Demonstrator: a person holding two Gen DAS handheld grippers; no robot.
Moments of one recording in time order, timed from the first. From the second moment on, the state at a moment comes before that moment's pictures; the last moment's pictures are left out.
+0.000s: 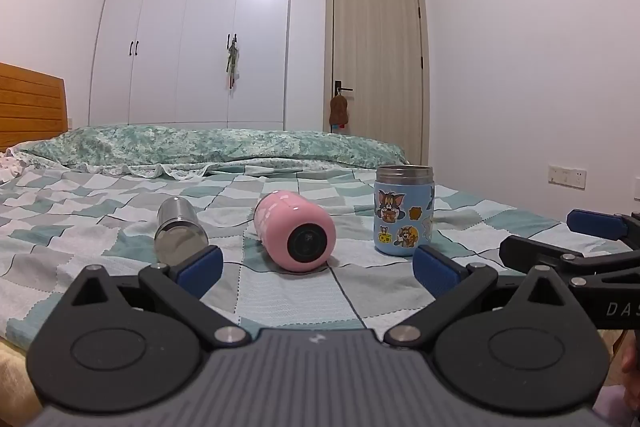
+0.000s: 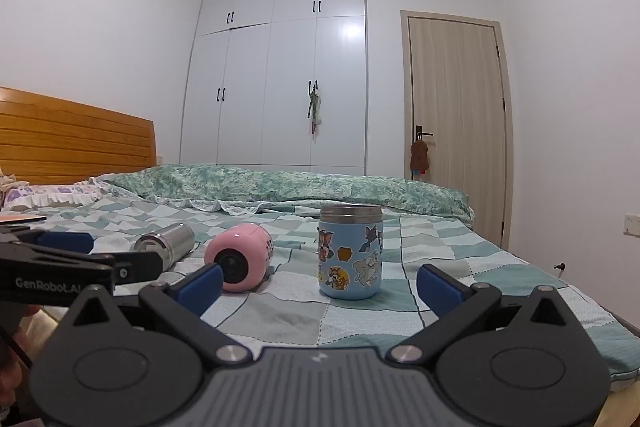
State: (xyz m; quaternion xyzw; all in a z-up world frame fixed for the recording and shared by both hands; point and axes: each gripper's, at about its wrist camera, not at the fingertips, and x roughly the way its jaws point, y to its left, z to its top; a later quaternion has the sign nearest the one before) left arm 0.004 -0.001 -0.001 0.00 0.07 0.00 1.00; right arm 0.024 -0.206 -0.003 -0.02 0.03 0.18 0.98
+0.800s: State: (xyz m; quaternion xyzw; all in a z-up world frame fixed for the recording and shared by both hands) left arm 0.001 0.000 -0.001 -0.01 0.07 0.00 1.00; right arm 0.025 -0.206 -0.004 -0.02 0.03 0.18 0.98
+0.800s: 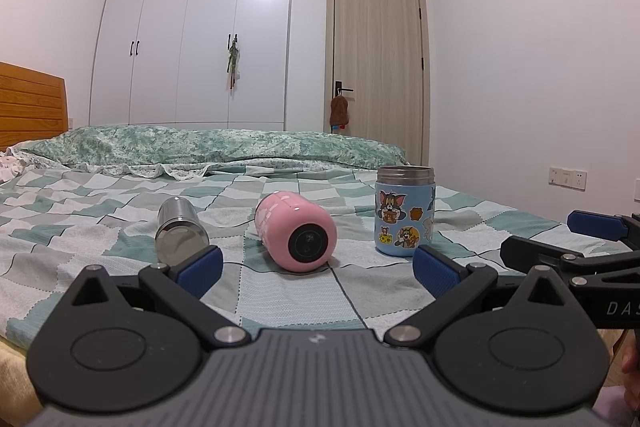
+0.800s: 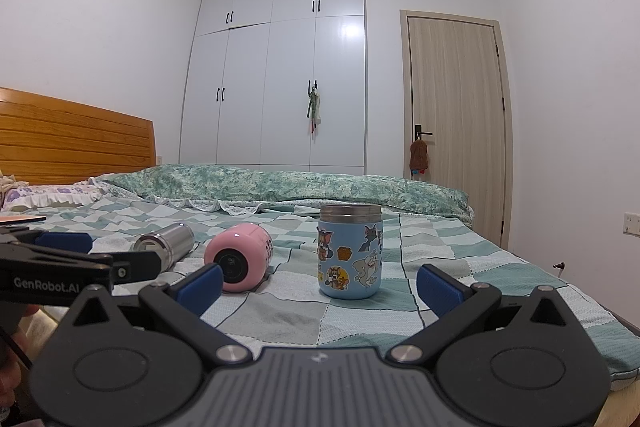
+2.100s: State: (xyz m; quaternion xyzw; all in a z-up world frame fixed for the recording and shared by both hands) left arm -0.003 0.001 0.001 -0.01 0.07 0.00 1.00; right arm 0.026 -0.206 -0.004 -0.02 0.03 0.18 0.98
